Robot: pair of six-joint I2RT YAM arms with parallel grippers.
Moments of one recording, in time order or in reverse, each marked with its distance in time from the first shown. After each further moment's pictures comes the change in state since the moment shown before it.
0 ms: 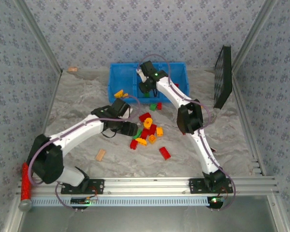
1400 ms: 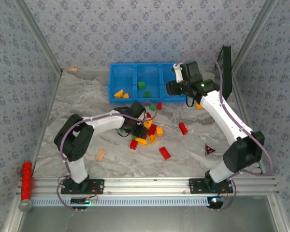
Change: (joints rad) left arm -0.048 0.337 0.090 0.140 0.027 0.031; right arm -0.130 -1.024 -0.956 0.141 -0.038 0.133
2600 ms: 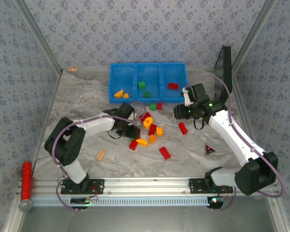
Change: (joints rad) left arm 0.101 -0.118 -0.162 0.057 0.093 -0.033; right arm -0.004 -0.245 -0.330 -0.138 -0.071 0.142
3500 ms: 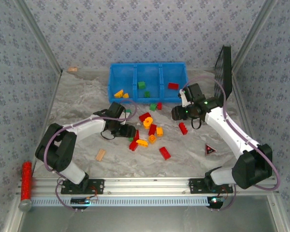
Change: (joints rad) left arm 0.089 -0.103 -0.085 0.032 0.127 -0.029; right arm 0.003 0.069 -0.007 0.007 -0.026 0.008
